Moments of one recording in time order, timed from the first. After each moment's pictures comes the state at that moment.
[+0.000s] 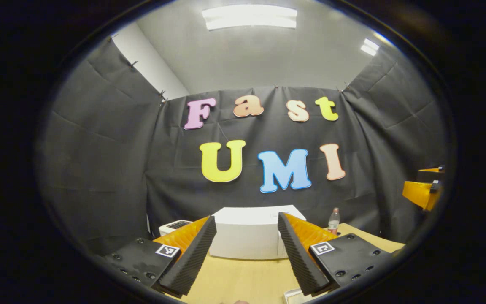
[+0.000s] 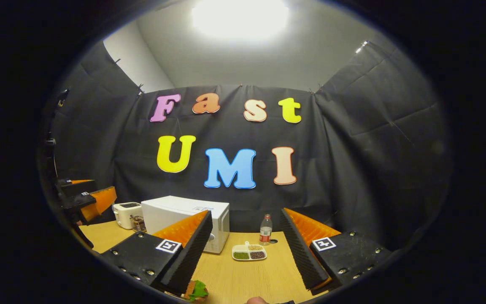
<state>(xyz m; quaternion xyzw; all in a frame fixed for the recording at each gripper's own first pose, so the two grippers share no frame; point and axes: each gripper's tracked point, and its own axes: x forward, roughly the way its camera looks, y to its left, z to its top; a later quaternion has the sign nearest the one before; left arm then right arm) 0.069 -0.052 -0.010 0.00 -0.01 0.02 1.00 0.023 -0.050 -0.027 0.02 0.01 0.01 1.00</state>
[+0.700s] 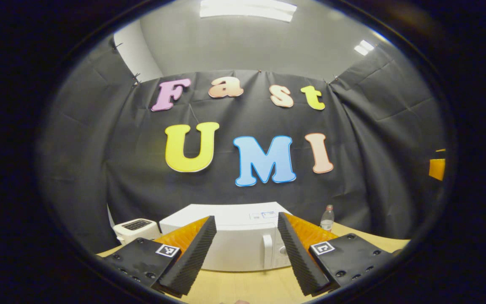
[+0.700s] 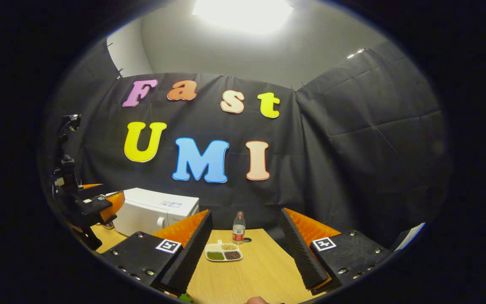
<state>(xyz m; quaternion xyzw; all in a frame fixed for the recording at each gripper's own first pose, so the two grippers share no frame) 0.239 -0.095 -0.090 -0.02 0.02 -0.08 1.00 0.064 -0.068 -0.043 -0.01 0.04 -0.09 0.99</state>
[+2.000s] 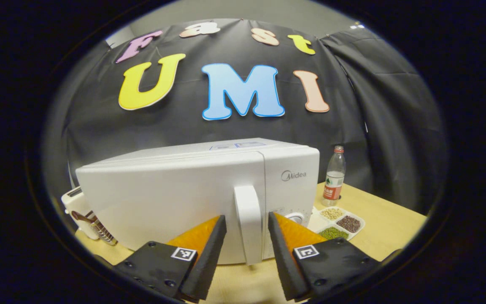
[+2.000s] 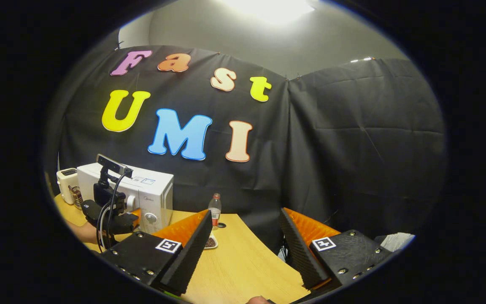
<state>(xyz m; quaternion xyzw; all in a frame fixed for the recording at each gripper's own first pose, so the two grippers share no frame) 0.376 -0.183 -0.304 0.01 0.17 -0.14 0.98 0.072 -0.081 -0.069 -0.08 0.11 -0.17 0.98</state>
